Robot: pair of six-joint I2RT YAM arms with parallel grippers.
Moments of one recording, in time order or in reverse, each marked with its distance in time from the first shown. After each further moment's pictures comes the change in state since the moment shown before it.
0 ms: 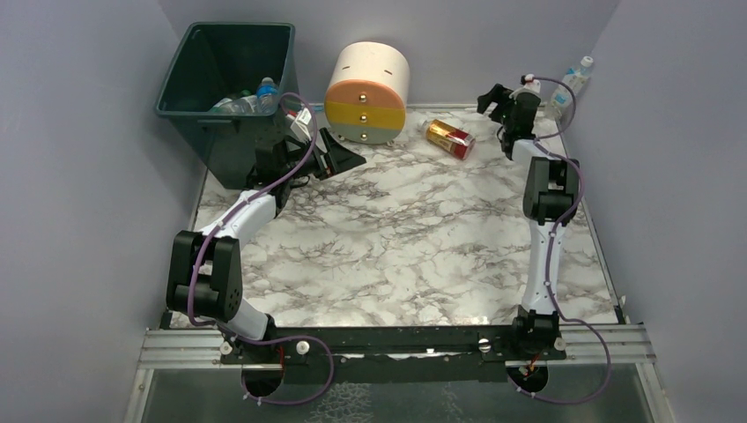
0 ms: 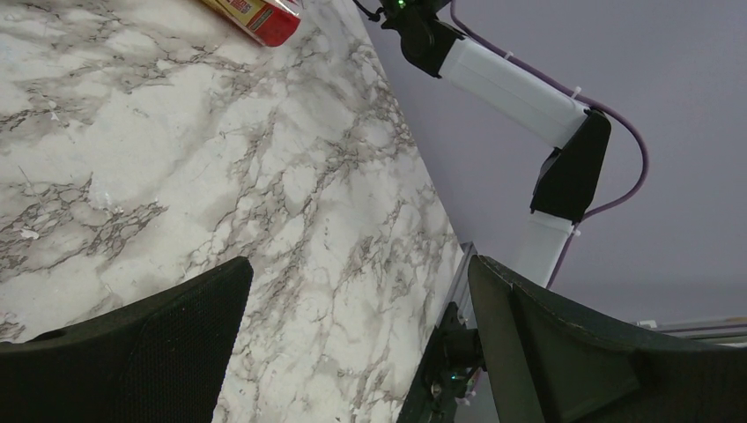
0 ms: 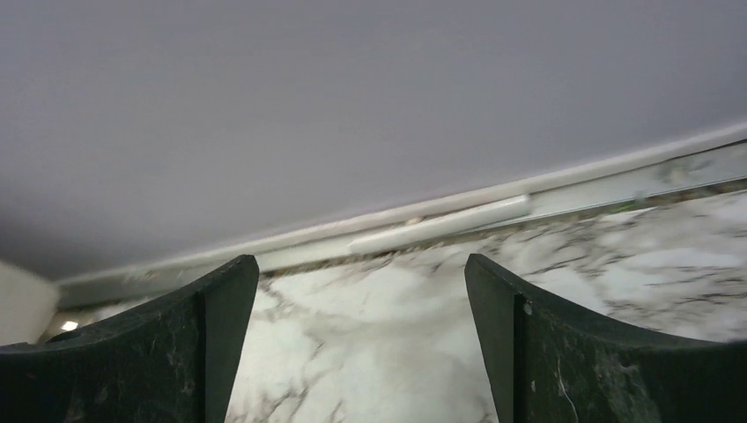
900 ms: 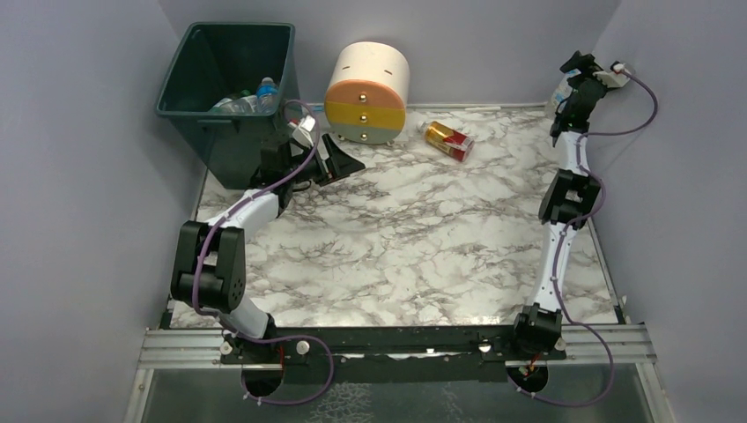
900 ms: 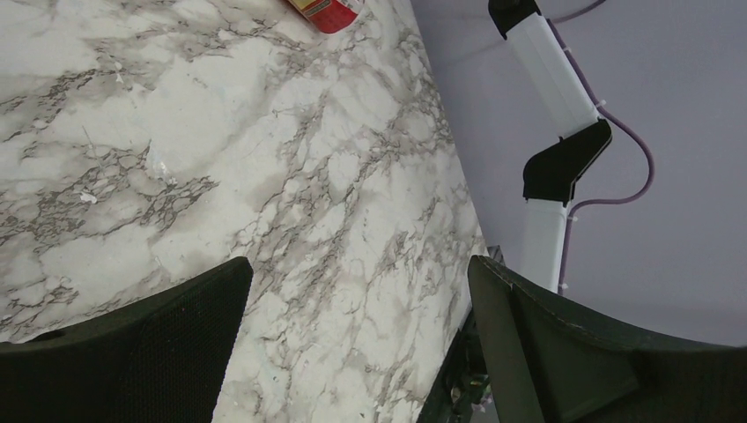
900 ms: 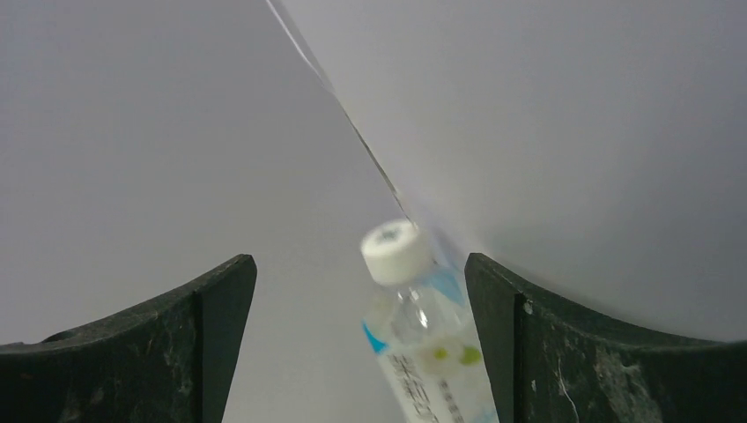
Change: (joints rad) left arm -0.002 0.054 -0.011 -0.047 -0.048 0.050; right arm -0.242 0.307 0.695 0.133 0.408 0.085
